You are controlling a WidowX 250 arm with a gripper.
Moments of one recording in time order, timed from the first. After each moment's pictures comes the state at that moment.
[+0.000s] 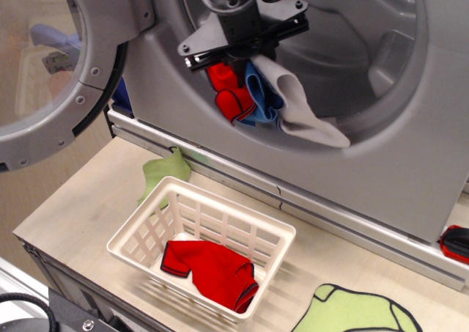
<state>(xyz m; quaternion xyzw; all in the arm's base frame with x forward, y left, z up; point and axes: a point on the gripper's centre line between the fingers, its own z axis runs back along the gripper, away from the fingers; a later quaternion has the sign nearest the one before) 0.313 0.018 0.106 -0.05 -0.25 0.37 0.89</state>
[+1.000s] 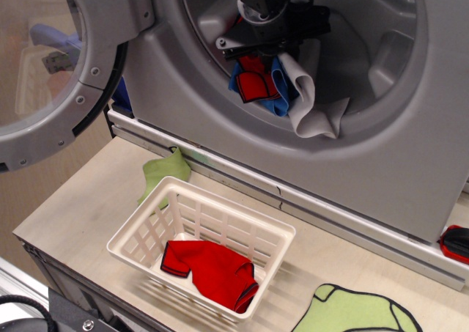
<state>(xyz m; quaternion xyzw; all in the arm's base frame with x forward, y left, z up) 0.370 0.028 0.077 -0.04 -0.30 0.32 0.90</state>
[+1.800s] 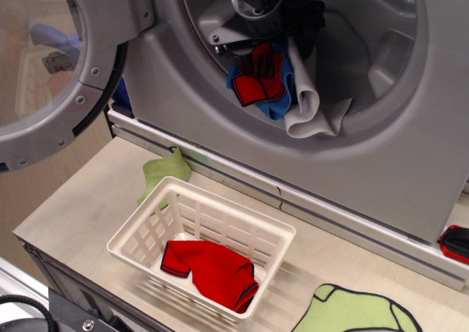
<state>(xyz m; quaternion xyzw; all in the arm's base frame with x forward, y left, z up) 0.359 0.023 0.091 -0.04 -0.31 0.32 0.89</state>
